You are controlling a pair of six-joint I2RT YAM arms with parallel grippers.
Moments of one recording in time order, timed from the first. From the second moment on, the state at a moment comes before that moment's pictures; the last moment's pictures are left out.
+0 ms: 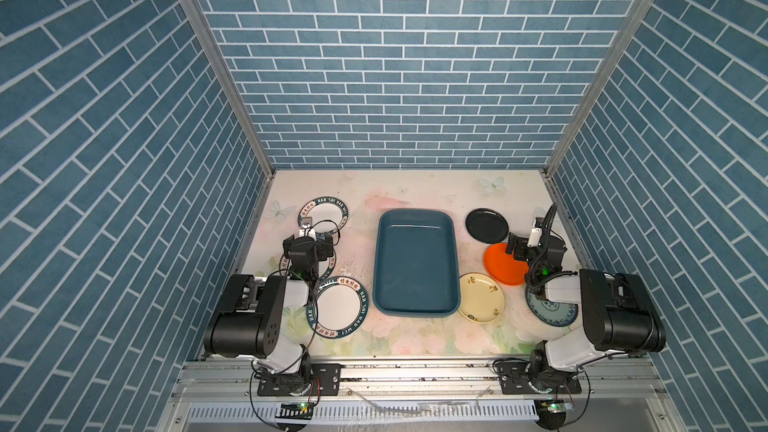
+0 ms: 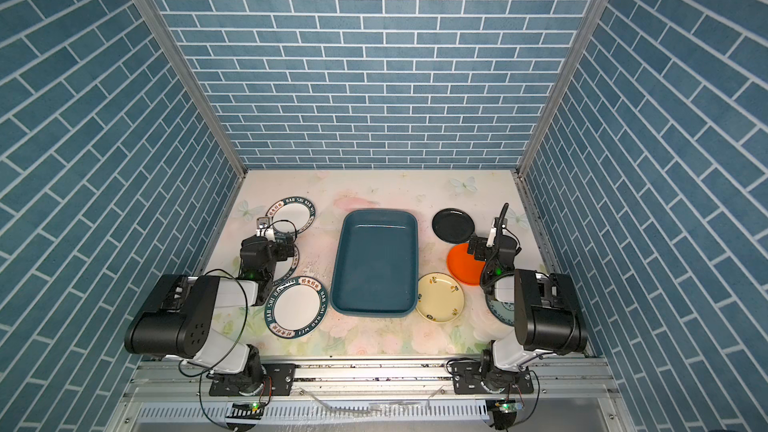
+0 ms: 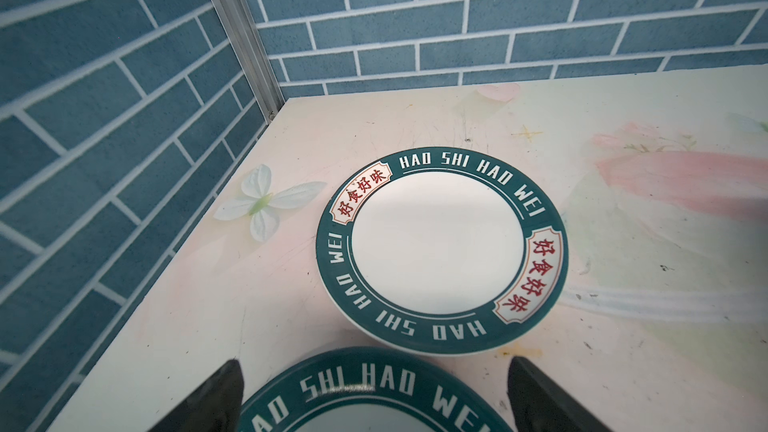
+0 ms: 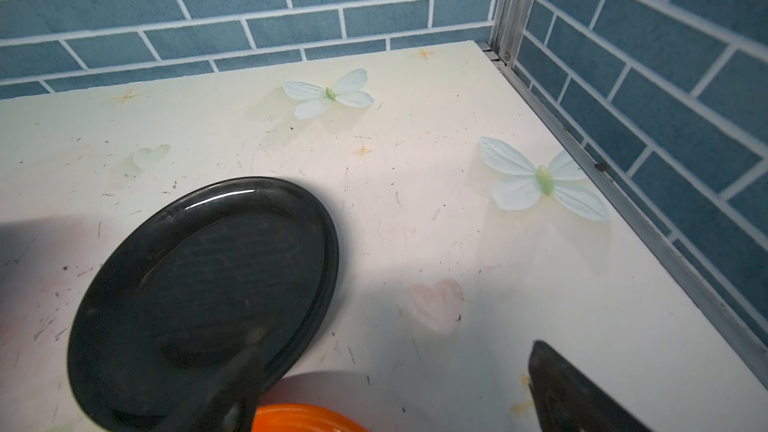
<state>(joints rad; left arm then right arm) -0.05 1.53 0.36 0.81 -0.25 0.04 -0.05 1.54 0.38 0.75 0.01 0.05</state>
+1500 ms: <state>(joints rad) -0.58 0.95 0.84 -0.15 -0.11 -0.58 0.51 1.04 0.75 0.02 -0.28 0.71</state>
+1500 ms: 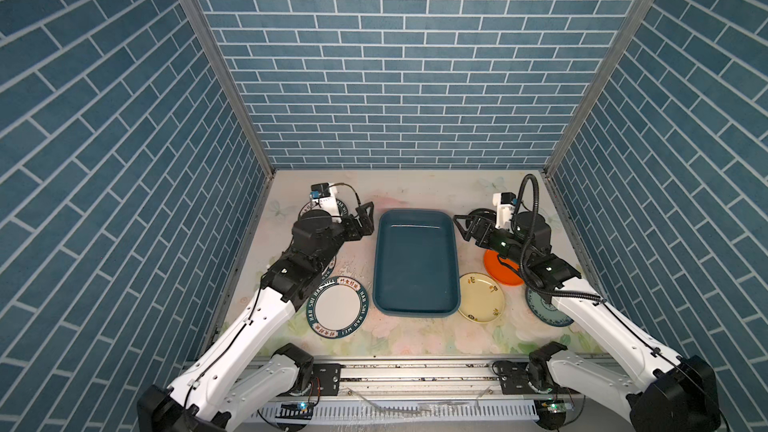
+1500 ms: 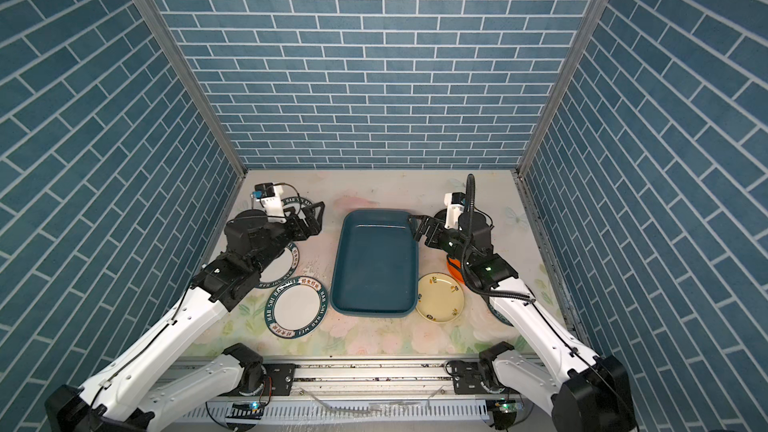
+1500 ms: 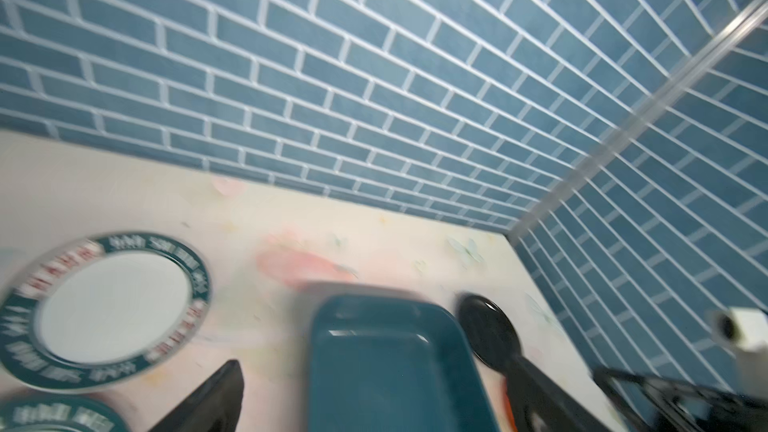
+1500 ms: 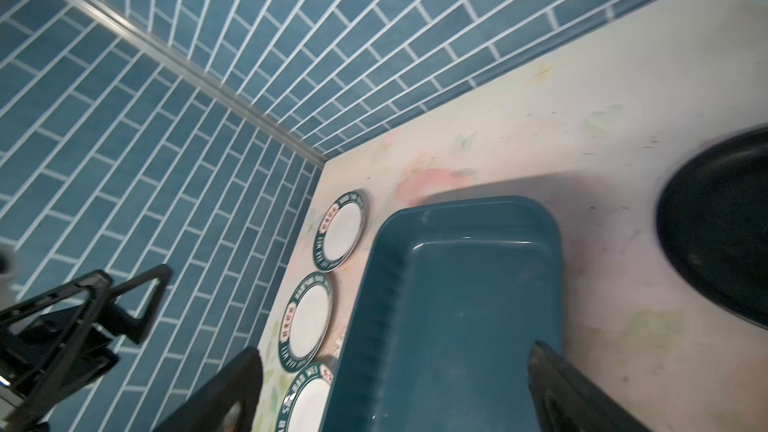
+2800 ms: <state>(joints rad) -0.25 1.17 0.93 -0.36 0.00 -0.68 0.50 1.50 1.16 -0.31 -0.04 0.67</state>
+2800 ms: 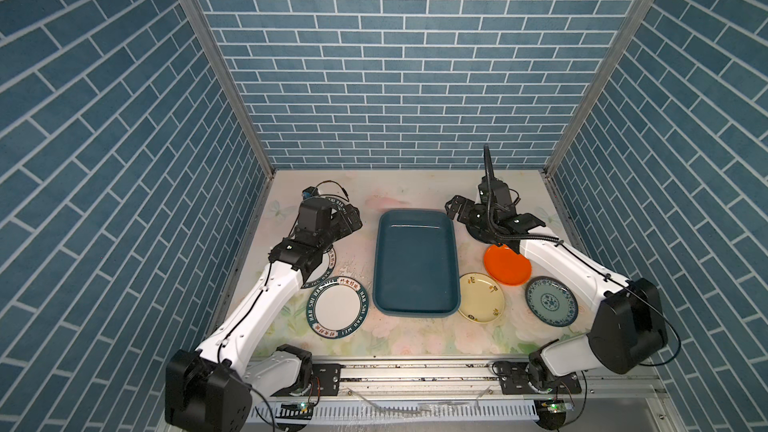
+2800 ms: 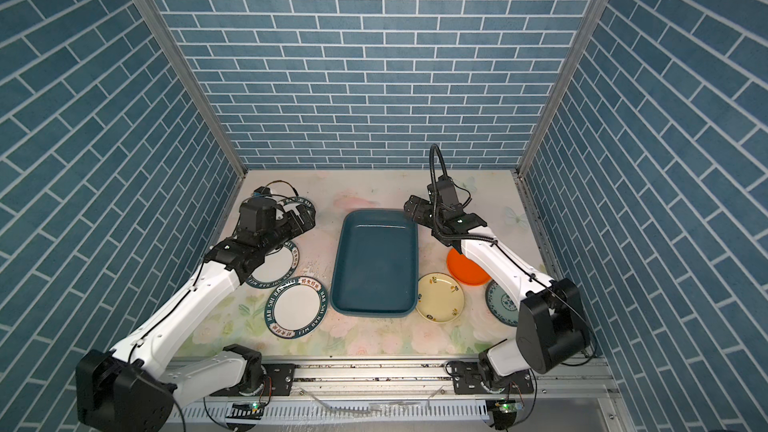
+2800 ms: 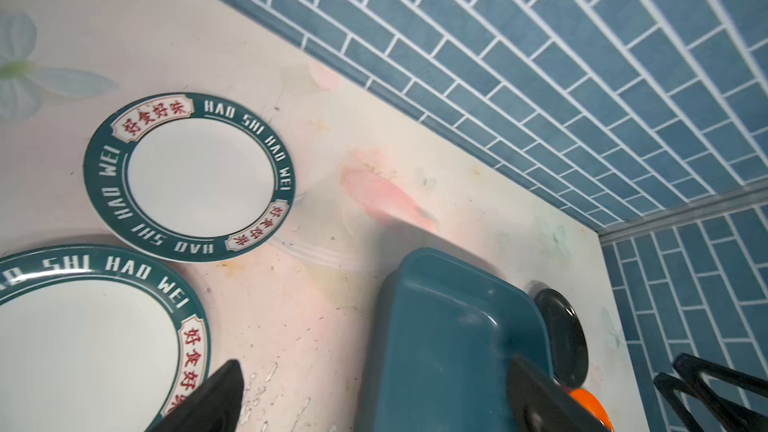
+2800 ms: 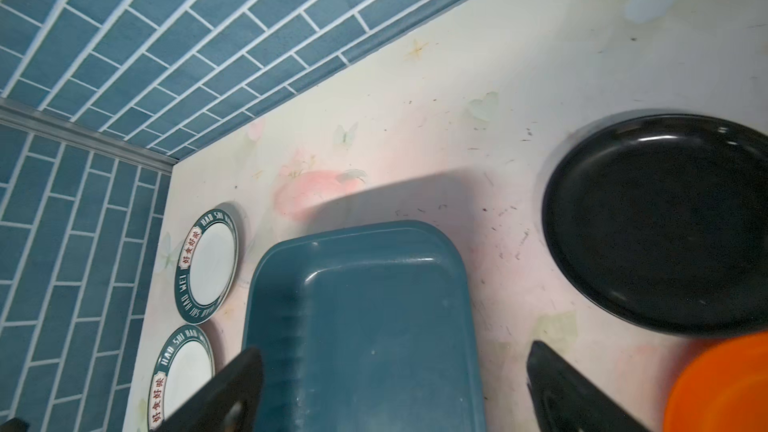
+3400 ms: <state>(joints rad) 0.26 1.68 1.09 -0.22 0.38 -0.63 0.59 1.79 1.46 -0.04 -0.57 0.65</state>
